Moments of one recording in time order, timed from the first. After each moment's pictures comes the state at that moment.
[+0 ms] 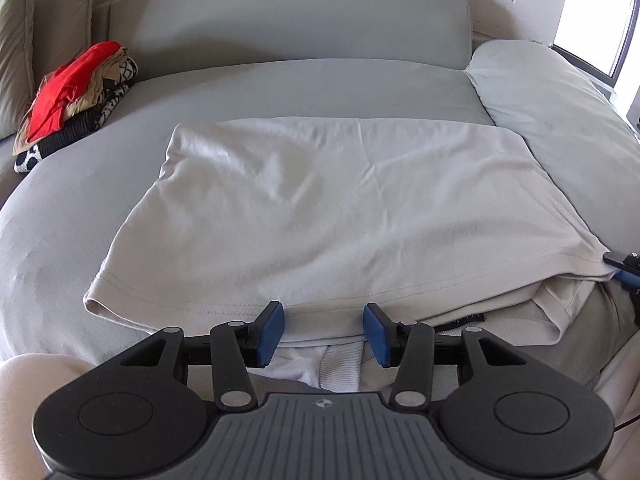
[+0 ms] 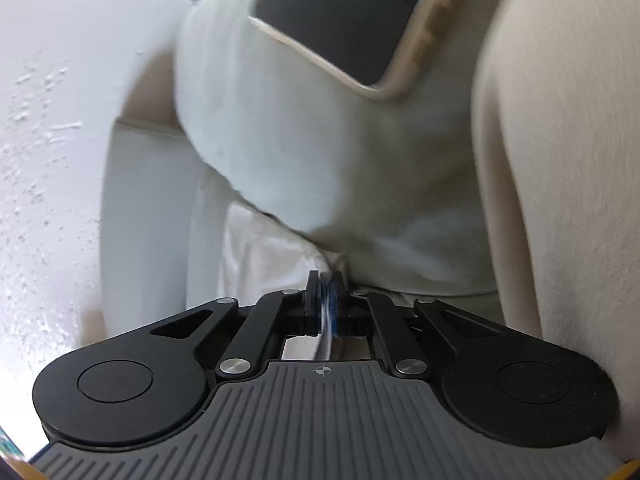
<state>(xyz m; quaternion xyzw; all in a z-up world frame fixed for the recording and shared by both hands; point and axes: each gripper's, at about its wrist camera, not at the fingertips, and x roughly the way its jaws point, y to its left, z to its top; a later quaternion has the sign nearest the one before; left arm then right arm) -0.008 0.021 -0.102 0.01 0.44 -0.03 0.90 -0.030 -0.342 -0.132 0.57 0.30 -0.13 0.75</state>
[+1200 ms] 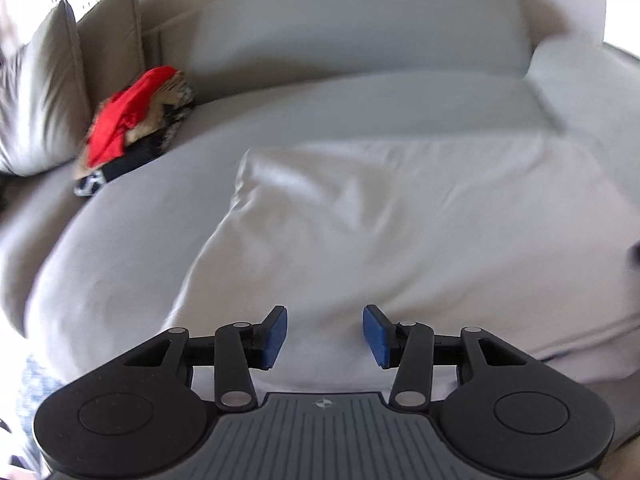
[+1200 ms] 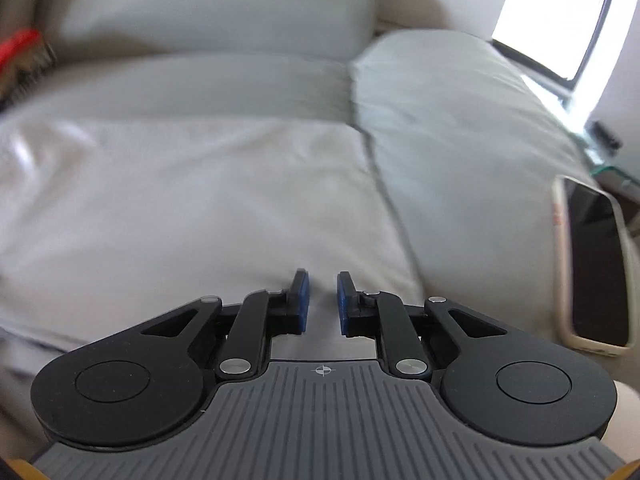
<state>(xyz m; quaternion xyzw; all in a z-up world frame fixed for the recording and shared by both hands) 0.007 0.030 -0.105 0.09 0.42 0.08 0.90 0.043 -0.212 -0.095 -0.08 0.41 -0.07 0.90</state>
